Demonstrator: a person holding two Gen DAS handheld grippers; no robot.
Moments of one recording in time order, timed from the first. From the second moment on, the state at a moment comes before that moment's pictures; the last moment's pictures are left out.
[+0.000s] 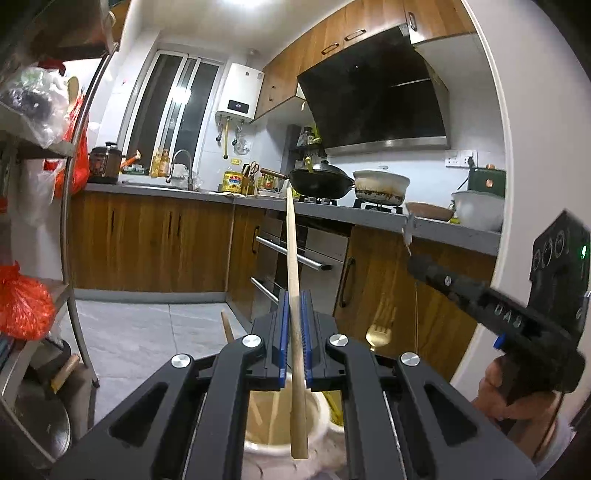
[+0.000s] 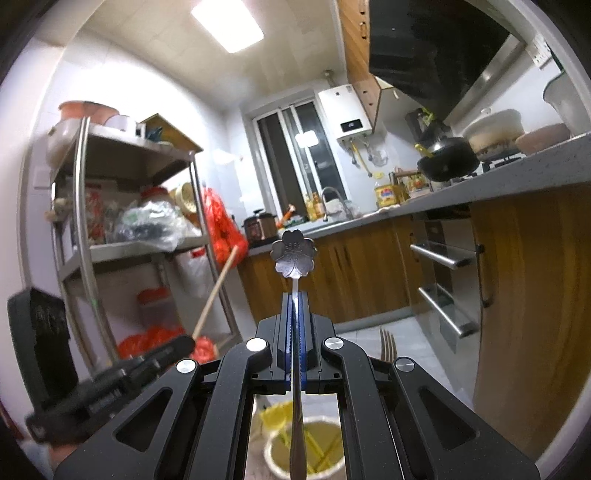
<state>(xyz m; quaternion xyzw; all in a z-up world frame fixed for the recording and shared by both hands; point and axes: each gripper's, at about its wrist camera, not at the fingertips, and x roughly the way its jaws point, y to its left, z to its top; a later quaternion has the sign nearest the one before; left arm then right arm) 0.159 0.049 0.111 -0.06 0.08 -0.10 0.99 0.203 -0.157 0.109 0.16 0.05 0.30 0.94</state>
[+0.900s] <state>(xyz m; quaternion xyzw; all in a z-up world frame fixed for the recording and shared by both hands) 0.171 0.025 0.075 0.02 0.05 -0.06 1.00 0.219 -0.128 0.088 0.13 0.08 0.28 0.95</state>
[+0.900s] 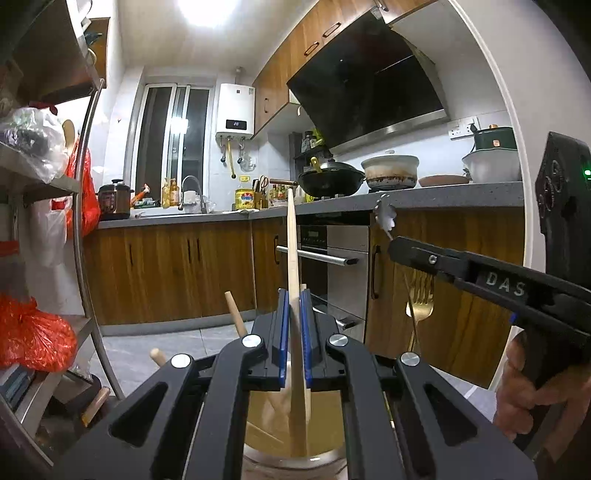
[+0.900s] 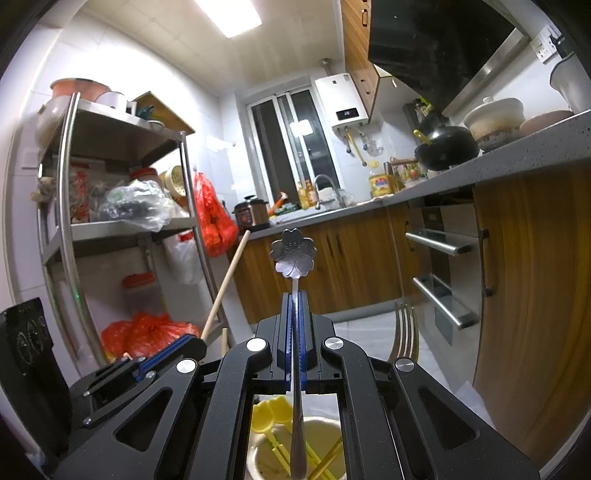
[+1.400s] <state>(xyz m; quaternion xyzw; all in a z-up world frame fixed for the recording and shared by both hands) 0.155 0.034 0.066 0.03 0.07 -0.08 0.99 0.219 -0.122 0.081 0.11 0.07 0.27 0.95</state>
